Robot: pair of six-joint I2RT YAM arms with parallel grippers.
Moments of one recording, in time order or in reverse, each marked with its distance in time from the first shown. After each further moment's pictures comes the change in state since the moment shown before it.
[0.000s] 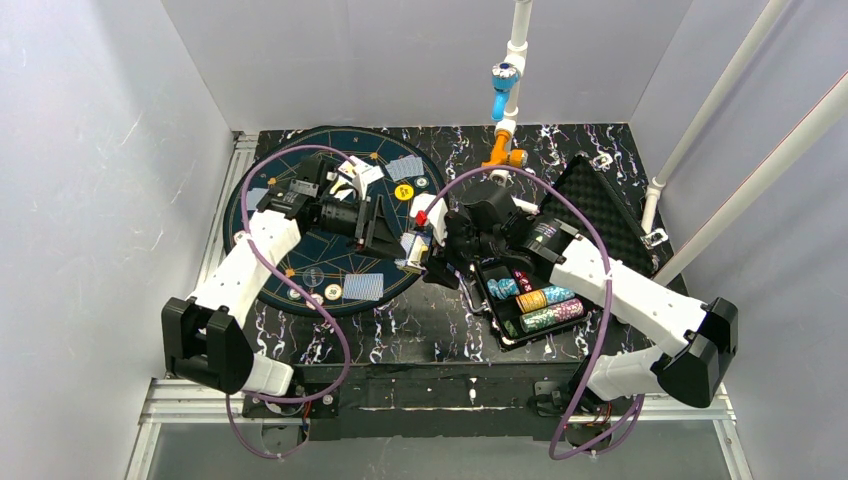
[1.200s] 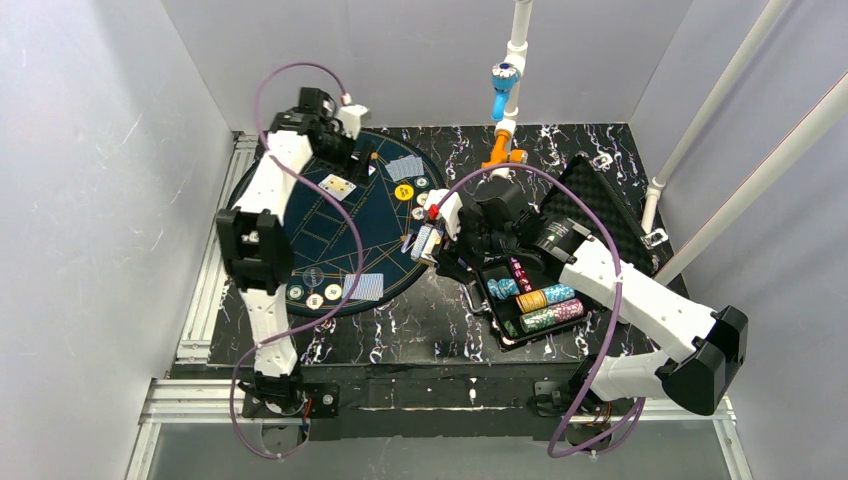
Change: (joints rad) left arm 0.158 0.713 0.809 -0.166 -0.729 0.634; right arm -0.048 -0.042 -0.024 -0.042 0.066 0.000
